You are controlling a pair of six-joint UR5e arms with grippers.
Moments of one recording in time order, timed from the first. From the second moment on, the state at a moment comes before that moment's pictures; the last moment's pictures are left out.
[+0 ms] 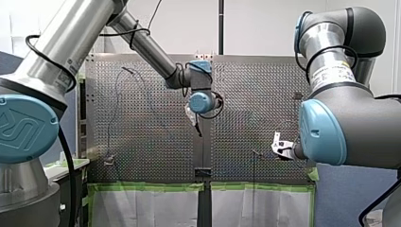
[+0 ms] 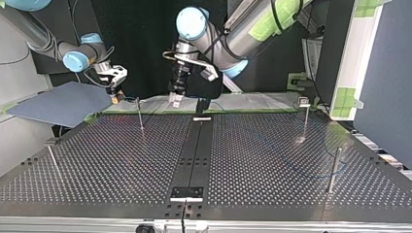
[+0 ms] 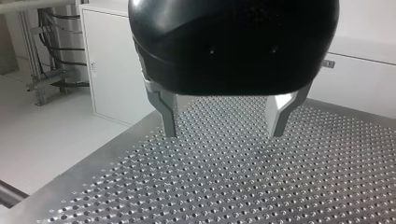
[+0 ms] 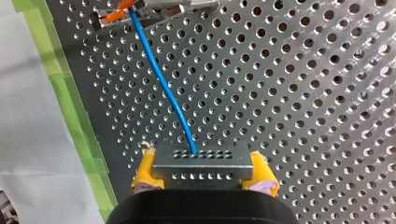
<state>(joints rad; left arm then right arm) -0.76 -2.00 -1.71 -2.46 -2.00 -1.97 1.62 -0.75 1.69 -0.63 1.12 1.74</state>
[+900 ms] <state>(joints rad) -0.75 -1.73 -1.99 -2.46 -2.00 -1.98 1.62 -0.75 1.69 -0.63 1.12 1.74</state>
